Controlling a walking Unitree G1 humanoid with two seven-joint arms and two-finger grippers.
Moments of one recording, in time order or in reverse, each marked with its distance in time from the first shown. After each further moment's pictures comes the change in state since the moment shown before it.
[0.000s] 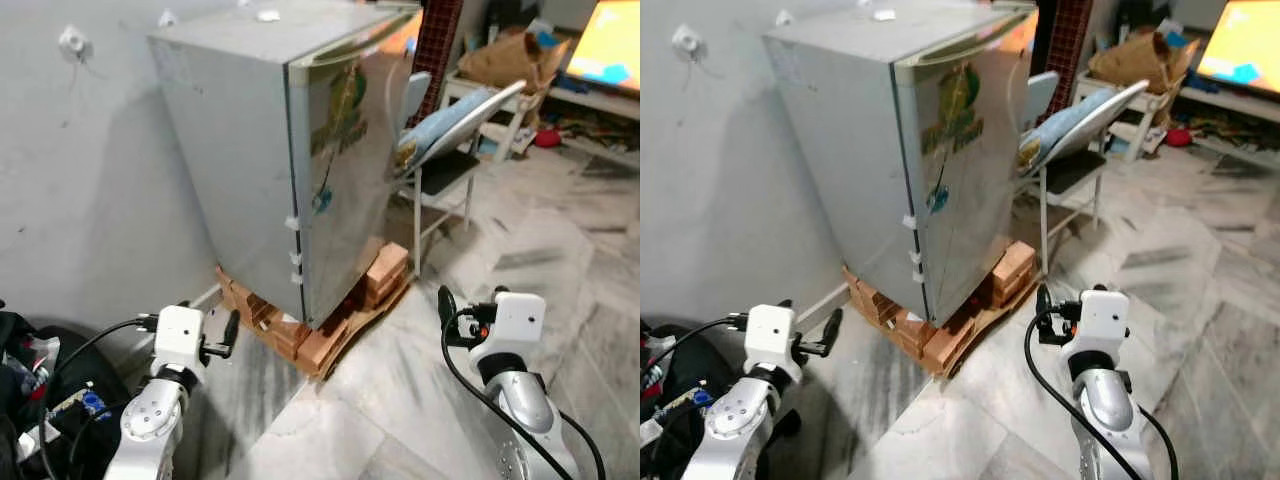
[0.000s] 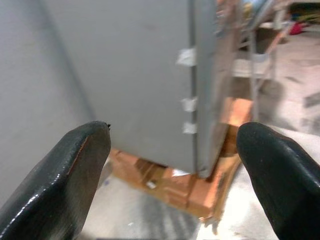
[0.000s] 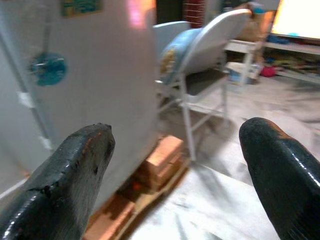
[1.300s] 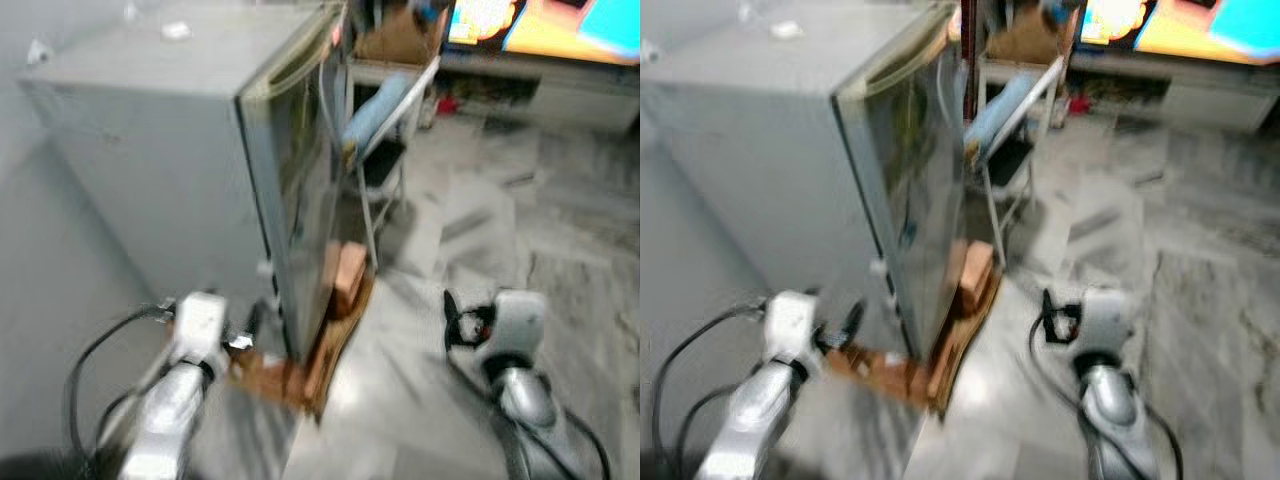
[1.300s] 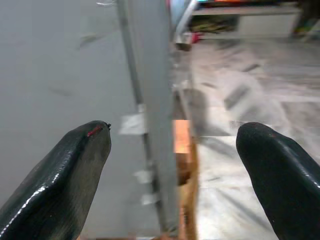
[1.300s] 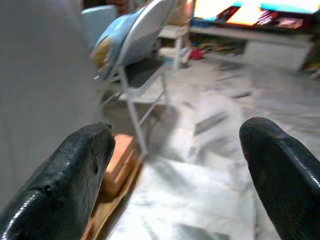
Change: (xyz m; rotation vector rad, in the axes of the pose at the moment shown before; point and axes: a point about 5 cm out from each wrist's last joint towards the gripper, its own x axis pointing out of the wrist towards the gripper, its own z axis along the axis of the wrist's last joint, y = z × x) left arm 0.011 -0.028 0.012 -0.010 -0.048 -0.120; right arm 0.005 -0.004 -0.001 -0.034 0.012 -0.008
